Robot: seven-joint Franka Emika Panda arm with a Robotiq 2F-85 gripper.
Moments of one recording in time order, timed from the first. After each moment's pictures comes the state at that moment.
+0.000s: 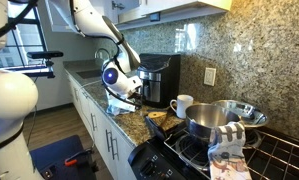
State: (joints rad) arm 0.87 0.36 -0.45 -2.29 2.61 2.73 -2.54
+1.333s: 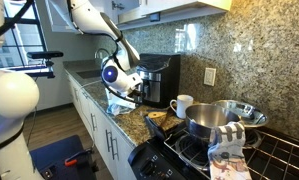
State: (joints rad) arm 0.91 0.33 -0.50 -2.29 2.61 2.71 -2.54
